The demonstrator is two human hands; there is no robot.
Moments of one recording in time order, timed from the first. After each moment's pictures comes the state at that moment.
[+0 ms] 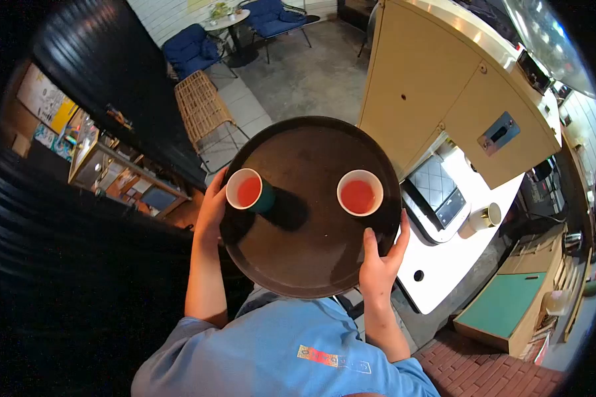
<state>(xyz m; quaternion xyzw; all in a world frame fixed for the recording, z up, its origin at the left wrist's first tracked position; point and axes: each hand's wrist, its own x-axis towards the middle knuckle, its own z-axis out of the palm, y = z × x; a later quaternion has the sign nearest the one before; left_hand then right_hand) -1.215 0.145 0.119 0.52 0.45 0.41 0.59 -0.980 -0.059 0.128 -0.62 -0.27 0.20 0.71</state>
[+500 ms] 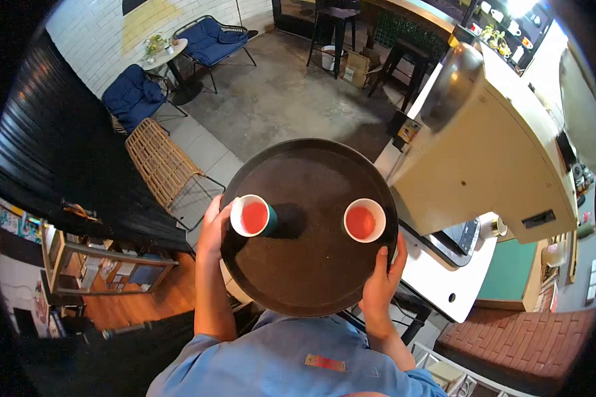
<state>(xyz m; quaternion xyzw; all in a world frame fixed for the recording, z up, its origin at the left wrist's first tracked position) -1.213 0.374 0.086 0.51 0.39 0.35 0.68 -1.037 0.114 0.106 -0.63 -0.10 0.13 0.76</state>
